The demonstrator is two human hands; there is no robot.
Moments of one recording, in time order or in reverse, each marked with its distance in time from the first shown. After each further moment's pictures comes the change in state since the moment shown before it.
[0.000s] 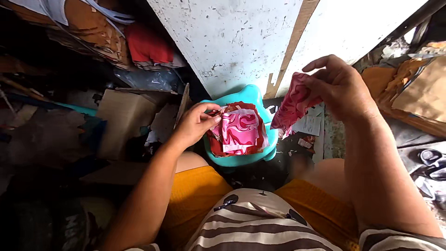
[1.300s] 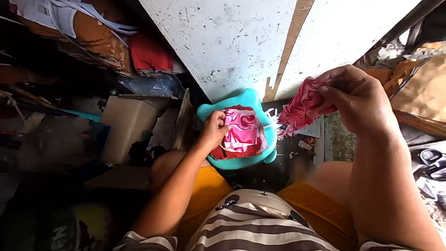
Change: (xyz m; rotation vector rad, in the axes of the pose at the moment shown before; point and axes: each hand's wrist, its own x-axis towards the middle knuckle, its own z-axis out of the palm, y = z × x) left_hand 0.018 -0.020 0.064 0.003 -0.002 -0.216; right_hand -0.034 0.004 -0.025 0.029 0.078 -0.075
